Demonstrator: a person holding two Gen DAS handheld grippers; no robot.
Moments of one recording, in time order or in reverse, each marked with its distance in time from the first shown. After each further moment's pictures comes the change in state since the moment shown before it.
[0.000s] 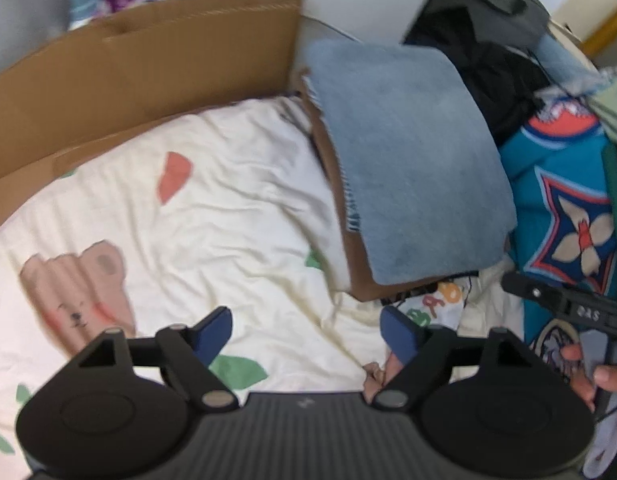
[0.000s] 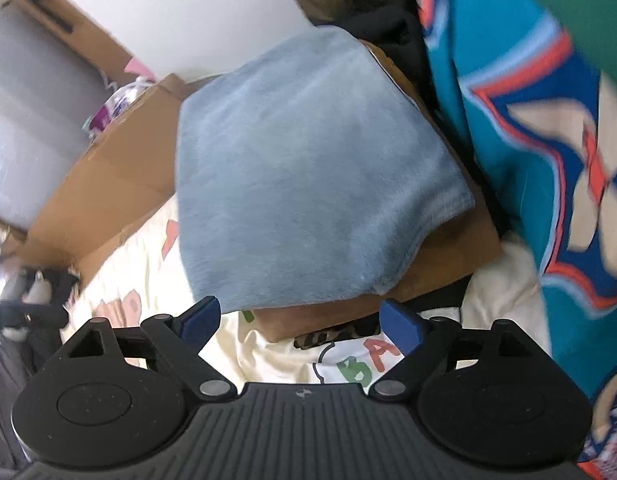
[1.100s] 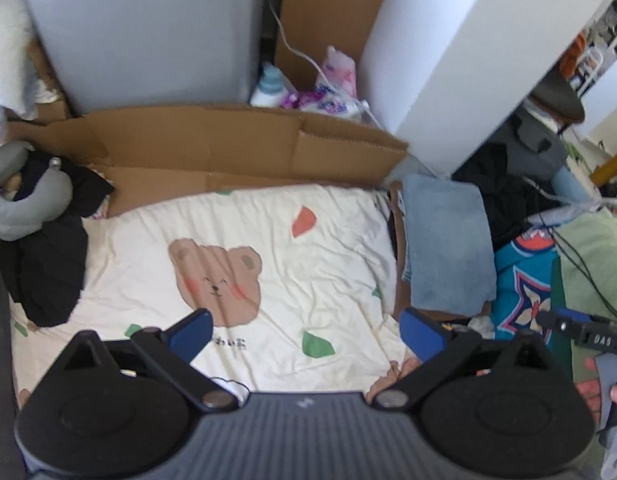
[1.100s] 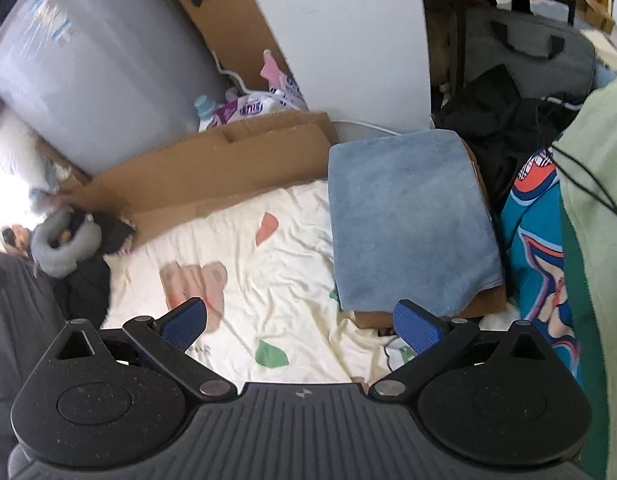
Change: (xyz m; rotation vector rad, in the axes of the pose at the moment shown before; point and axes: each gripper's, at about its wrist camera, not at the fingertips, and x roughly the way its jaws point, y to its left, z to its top) left arm -0.269 0.119 -0.053 -0.258 -0.191 0.060; right arm -0.171 0.200 0.036 -0.253 0.068 -0.046
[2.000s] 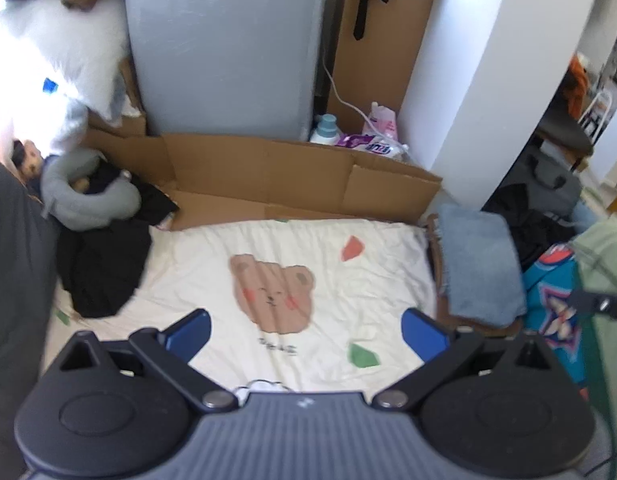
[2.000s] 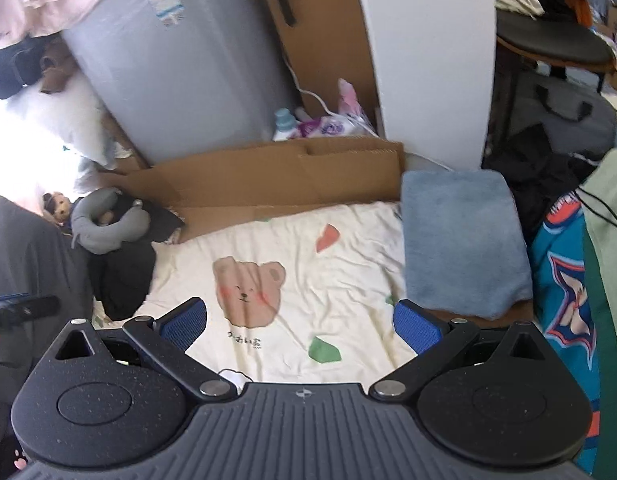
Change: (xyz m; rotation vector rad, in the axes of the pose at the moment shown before) left arm -0.055 0.039 -0.120 -0.011 -0.228 0.118; right arm -0.072 0.122 -0.066 -0.120 -0.128 0.047
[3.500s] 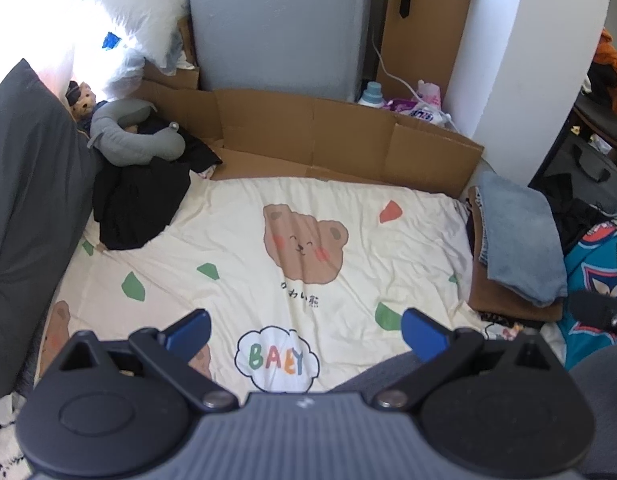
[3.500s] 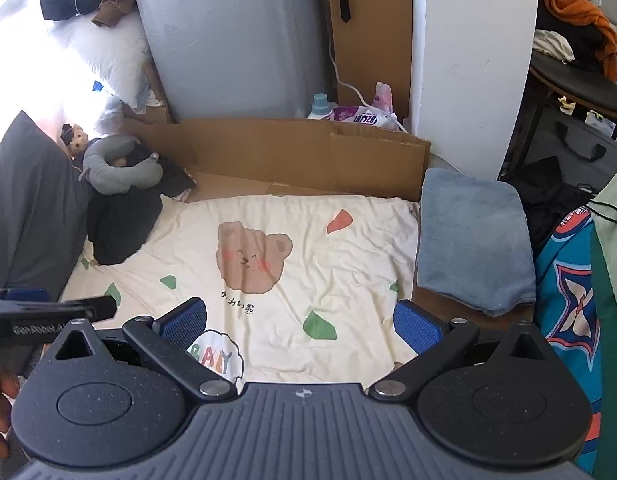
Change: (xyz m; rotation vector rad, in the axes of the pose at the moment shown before) left arm 0.024 -0.032 -0.118 -0.117 -0.025 0.149; right arm 0.008 0.042 -0.104 -0.194 -0.039 -0.037
